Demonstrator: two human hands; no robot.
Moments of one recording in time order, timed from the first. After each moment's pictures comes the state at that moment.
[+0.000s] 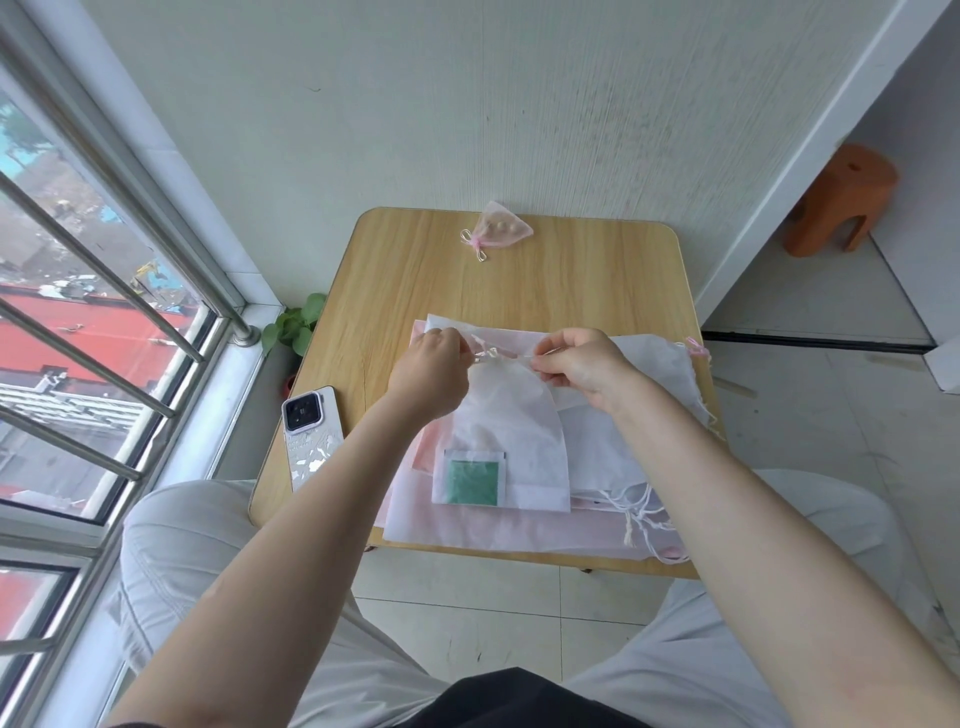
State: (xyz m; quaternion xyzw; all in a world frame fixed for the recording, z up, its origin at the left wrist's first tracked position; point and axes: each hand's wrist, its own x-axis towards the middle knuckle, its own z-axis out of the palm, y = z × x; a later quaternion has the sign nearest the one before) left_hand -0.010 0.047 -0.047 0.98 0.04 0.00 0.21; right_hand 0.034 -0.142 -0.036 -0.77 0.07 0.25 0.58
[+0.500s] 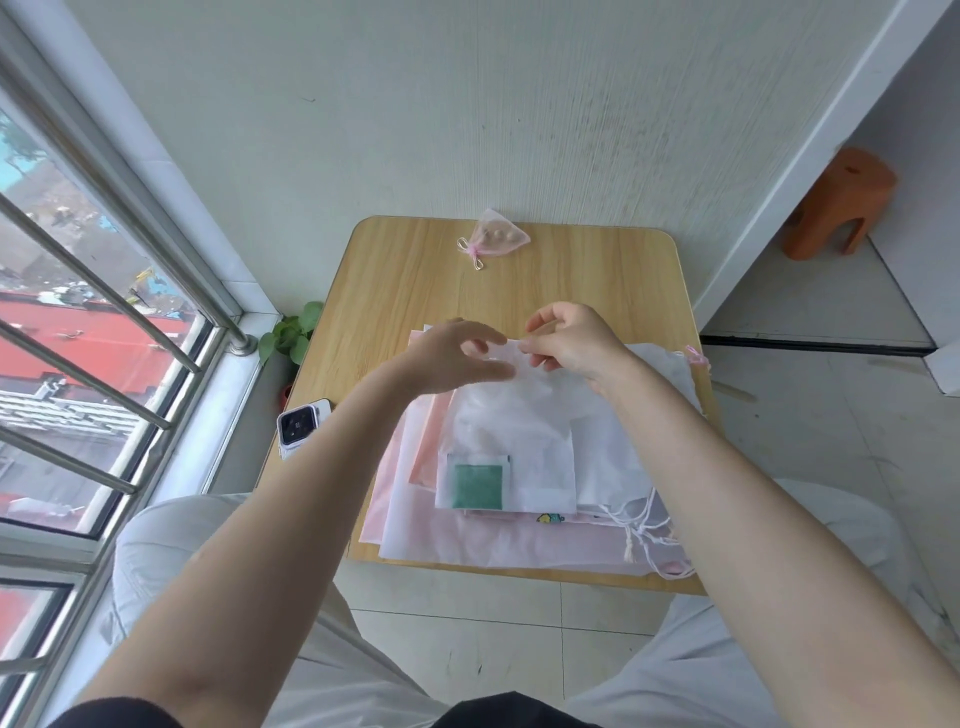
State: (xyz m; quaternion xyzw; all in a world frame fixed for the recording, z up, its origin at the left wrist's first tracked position) left_hand 0.015 0.054 -0.012 0.93 -0.04 -0.16 0.34; right_hand 0.055 -0.132 -0.013 -0.80 0.01 0.20 0.56
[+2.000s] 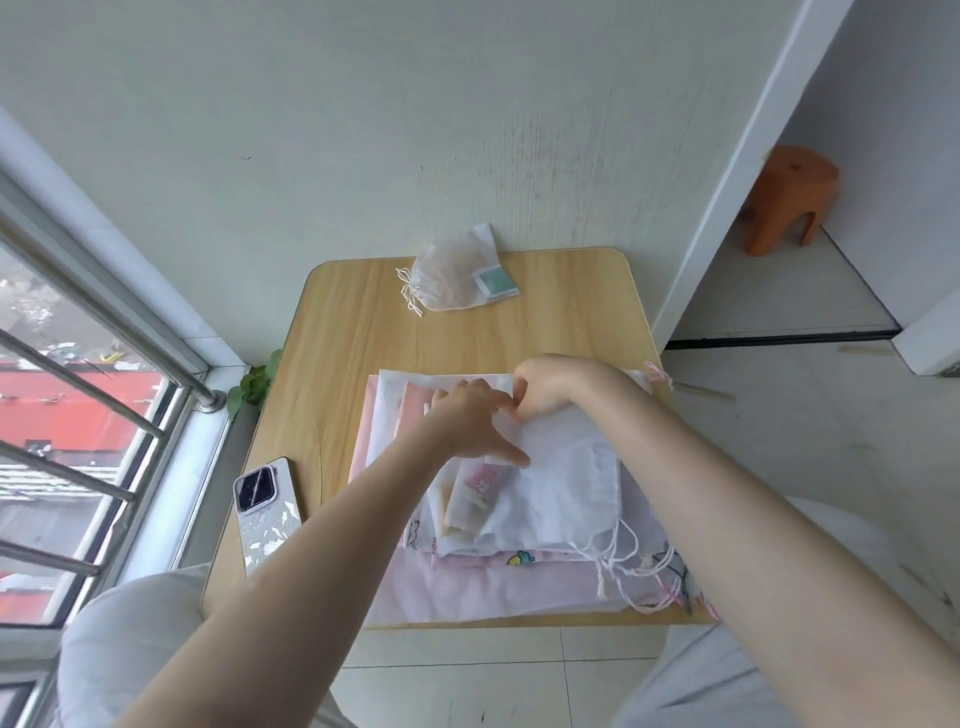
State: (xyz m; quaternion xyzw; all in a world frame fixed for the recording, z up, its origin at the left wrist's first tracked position) left_hand 0.030 -0.026 -0.041 0.96 -0.09 -0.20 0.16; right_hand 0.081 -0.161 -0.007 -0.92 -0.15 0.35 0.09
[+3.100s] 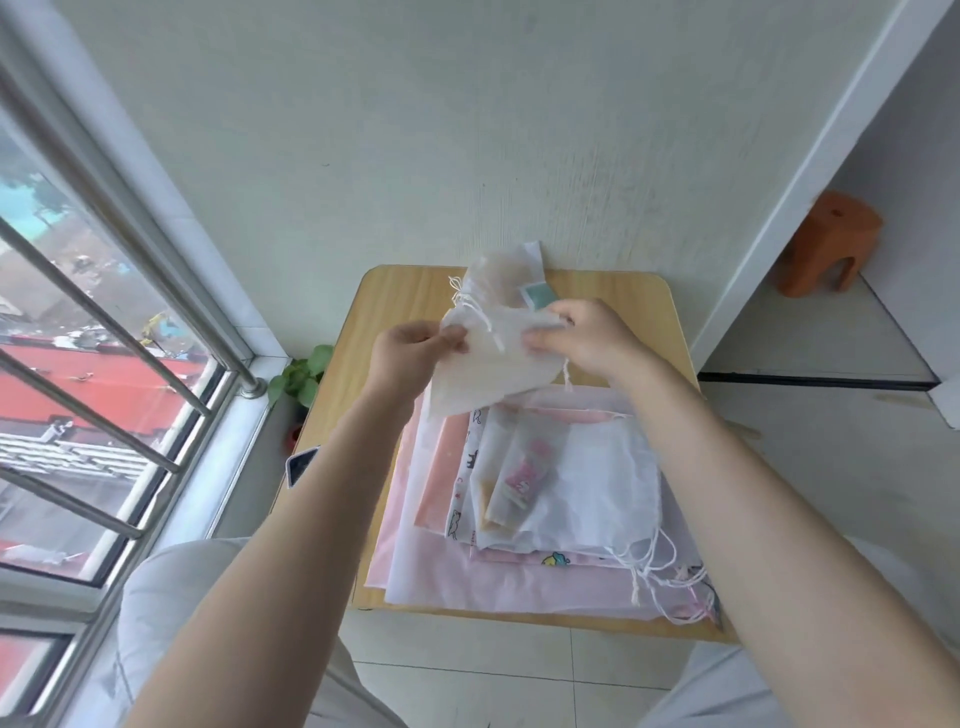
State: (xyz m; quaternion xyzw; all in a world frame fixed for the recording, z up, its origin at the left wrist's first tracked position) left_hand 0.014 0.066 0.017 0.74 0.18 0.04 0.64; right_hand 0.081 -0.144 0.027 -0.85 -0.11 0.14 0.49
